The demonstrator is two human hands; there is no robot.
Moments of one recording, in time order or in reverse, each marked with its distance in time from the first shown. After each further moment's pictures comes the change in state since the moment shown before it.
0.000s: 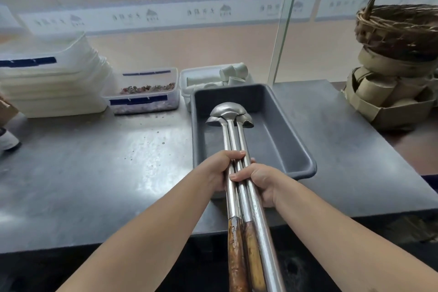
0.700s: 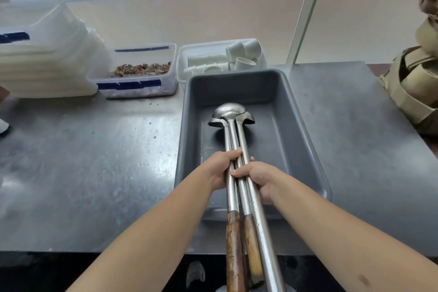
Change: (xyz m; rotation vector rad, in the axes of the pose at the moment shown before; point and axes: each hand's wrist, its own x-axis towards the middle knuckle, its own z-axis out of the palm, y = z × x) left_hand 0.130 0.043 -0.015 -0.170 0.150 0.020; right_hand 0.136 -0.054 -0.063 -0.016 -0.029 0.182
